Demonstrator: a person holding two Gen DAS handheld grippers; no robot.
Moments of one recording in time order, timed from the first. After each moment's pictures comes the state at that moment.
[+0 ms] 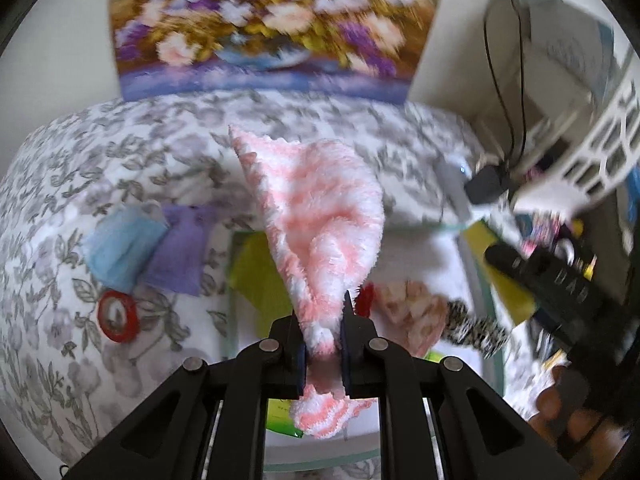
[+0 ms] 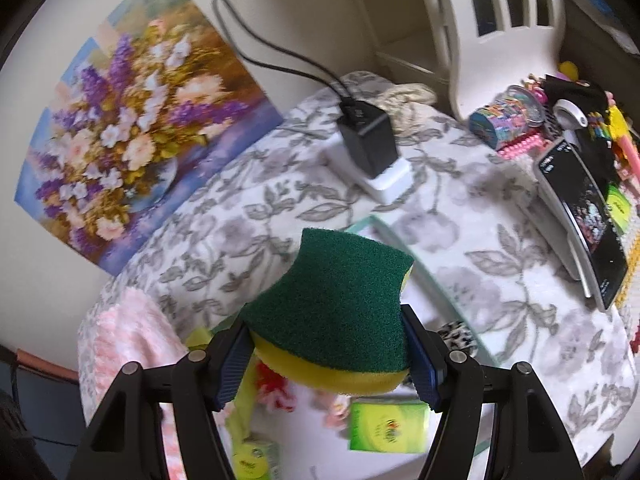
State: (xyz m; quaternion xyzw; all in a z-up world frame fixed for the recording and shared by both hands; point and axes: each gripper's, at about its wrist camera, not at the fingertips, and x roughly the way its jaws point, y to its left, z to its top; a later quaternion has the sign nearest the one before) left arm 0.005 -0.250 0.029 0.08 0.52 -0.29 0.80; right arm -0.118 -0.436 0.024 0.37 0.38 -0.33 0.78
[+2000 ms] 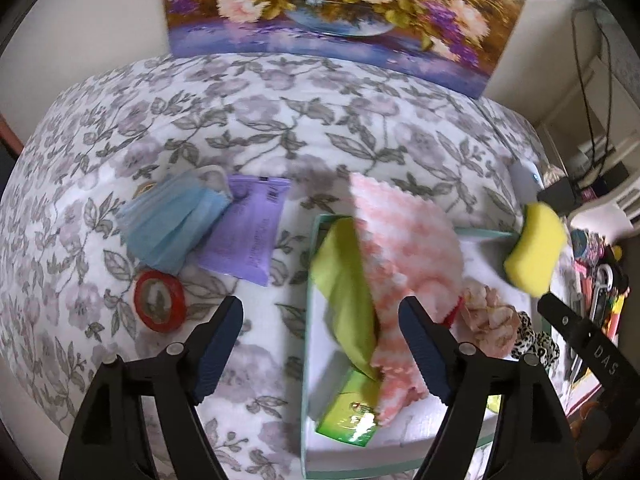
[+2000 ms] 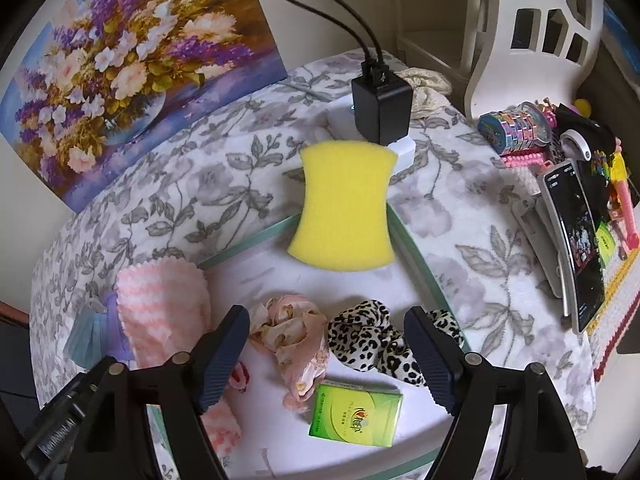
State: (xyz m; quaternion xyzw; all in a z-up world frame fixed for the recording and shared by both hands) left arm 0.047 -0.227 -0.007 0.09 0.57 -0.21 0.79; right arm -0.097 -0.419 0.009 0.28 0.47 -0.33 0.77
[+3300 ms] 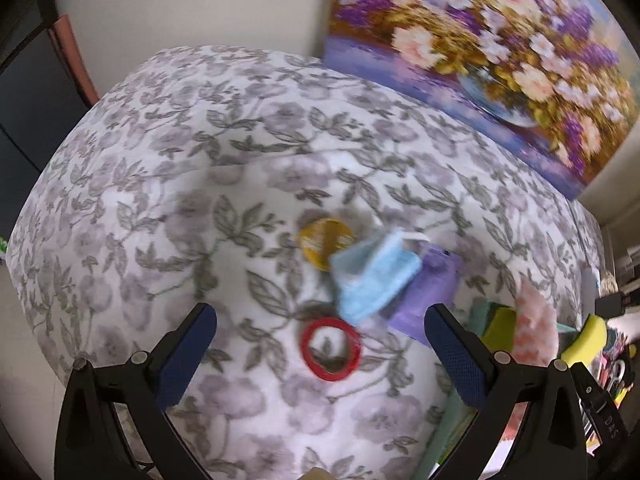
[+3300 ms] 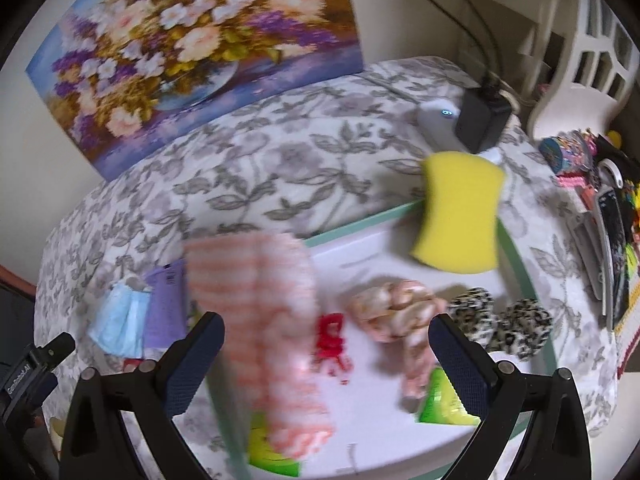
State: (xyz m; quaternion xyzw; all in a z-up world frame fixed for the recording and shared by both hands) left arm 0.127 -0.092 0.005 0.01 0.56 -0.08 0.82; right arm -0.033 -0.342 0.013 0.25 0.48 -0.29 0.79
